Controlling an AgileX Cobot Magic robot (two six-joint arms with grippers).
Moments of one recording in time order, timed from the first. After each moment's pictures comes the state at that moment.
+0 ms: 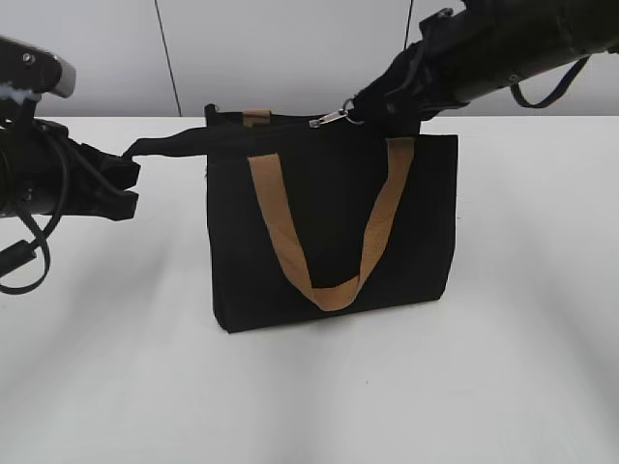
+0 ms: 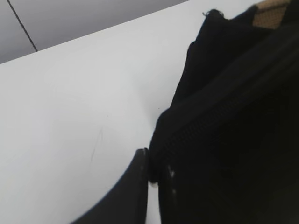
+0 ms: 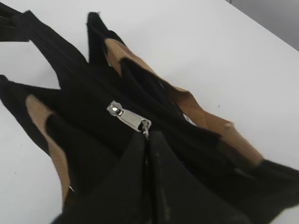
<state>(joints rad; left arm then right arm) -0.37 1.41 -0.63 0.50 -0.14 -0.28 0.25 1.70 -1.20 1.02 0.61 -1.27</state>
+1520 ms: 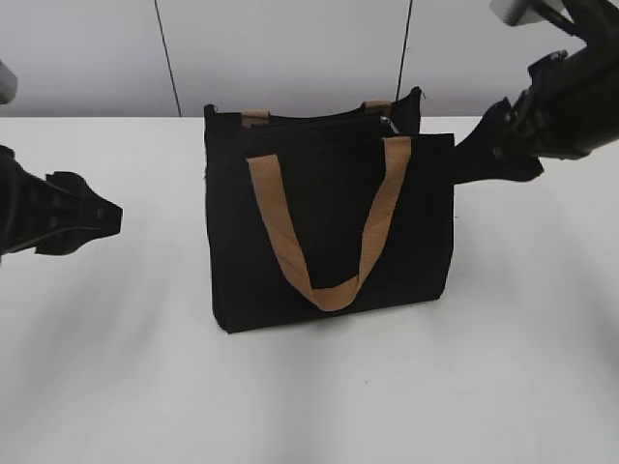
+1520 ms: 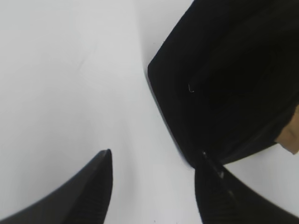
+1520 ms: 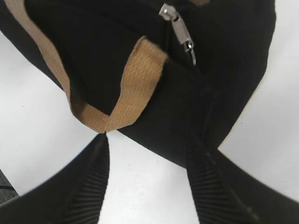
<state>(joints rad) -0.48 1.21 -0.63 0.10 0.28 -0.28 0.13 1.48 -1.01 0.79 0.75 -0.99</state>
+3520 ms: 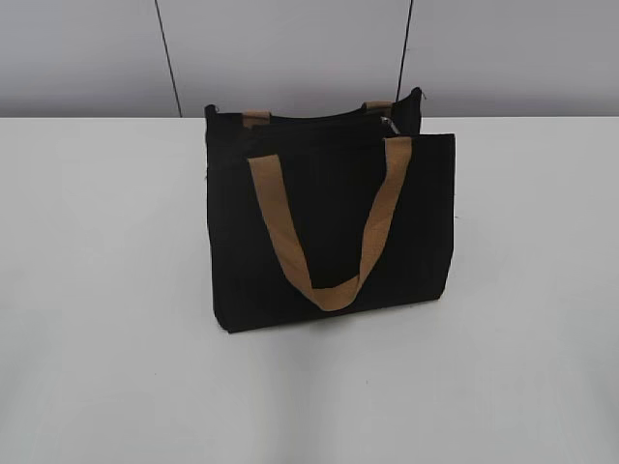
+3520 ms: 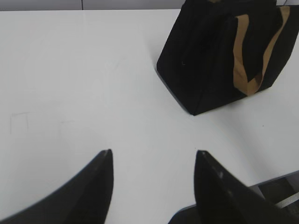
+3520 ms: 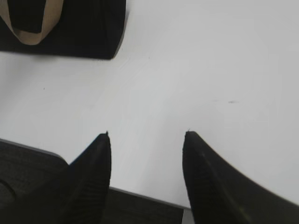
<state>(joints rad) -0.49 0.02 -0.53 0.05 1.06 -0.12 0.19 -0.01 -0.51 0.06 1.17 -0.11</state>
